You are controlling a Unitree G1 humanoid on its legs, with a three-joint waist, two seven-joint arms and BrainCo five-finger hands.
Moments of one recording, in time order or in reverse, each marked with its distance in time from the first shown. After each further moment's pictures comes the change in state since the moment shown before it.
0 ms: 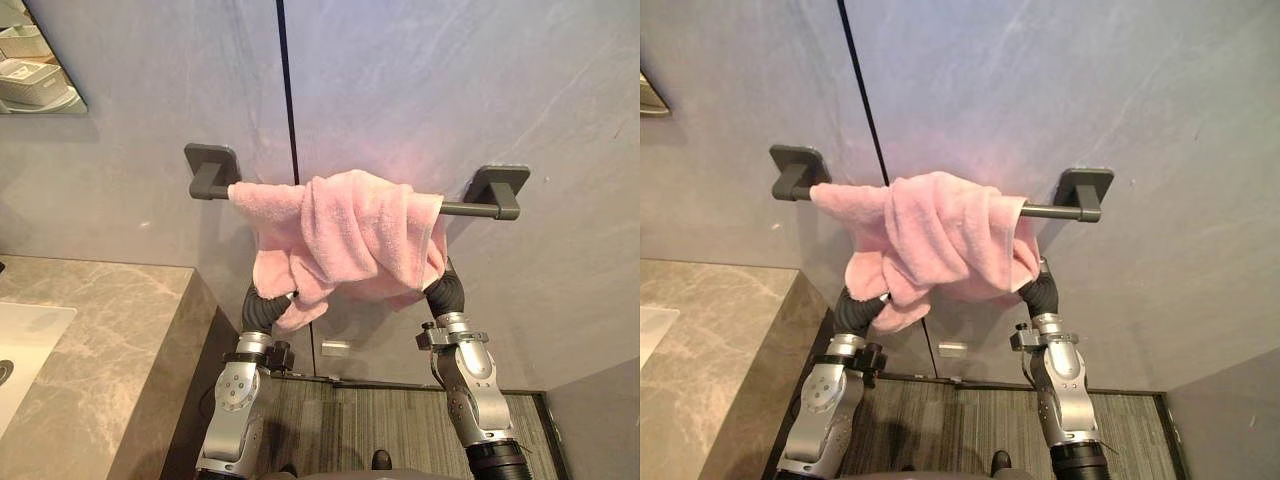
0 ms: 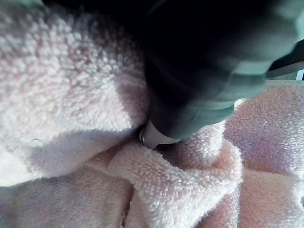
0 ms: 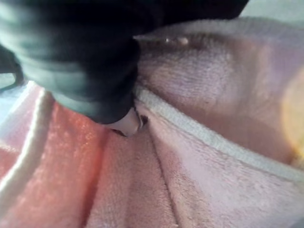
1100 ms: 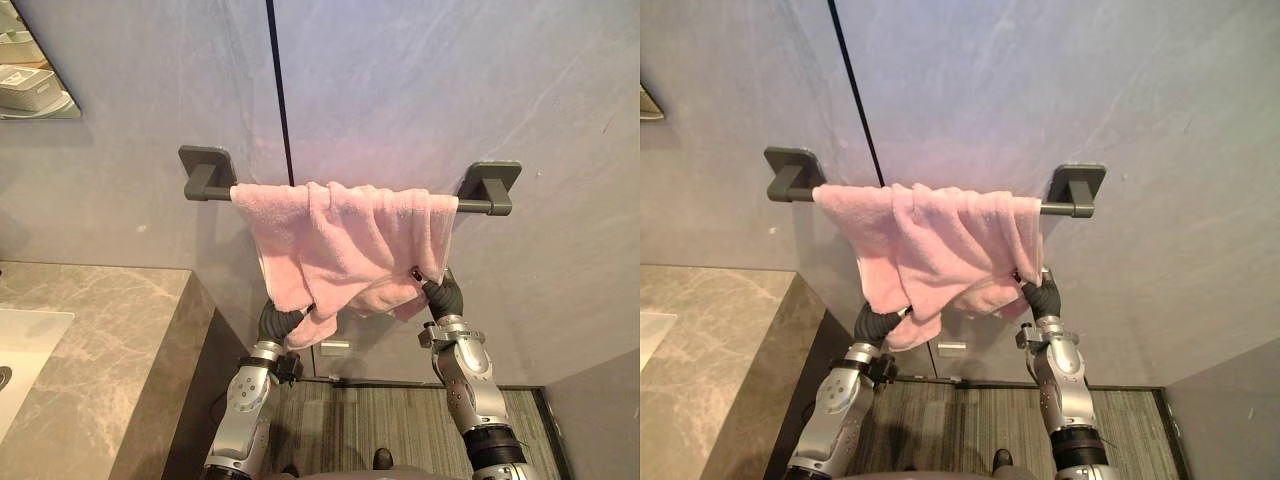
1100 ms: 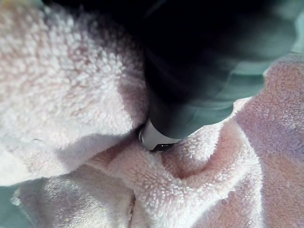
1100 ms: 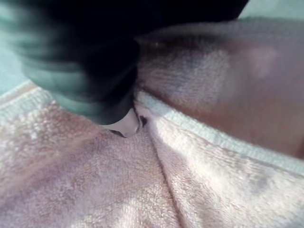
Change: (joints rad) left arm -0.019 0.005 -0.033 0.148 -0.001 0.034 -0.026; right arm -0.086 -0.003 -0.066 0.218 0.022 0.000 0.000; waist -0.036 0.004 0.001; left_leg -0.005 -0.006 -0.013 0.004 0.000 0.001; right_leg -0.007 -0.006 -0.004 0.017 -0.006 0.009
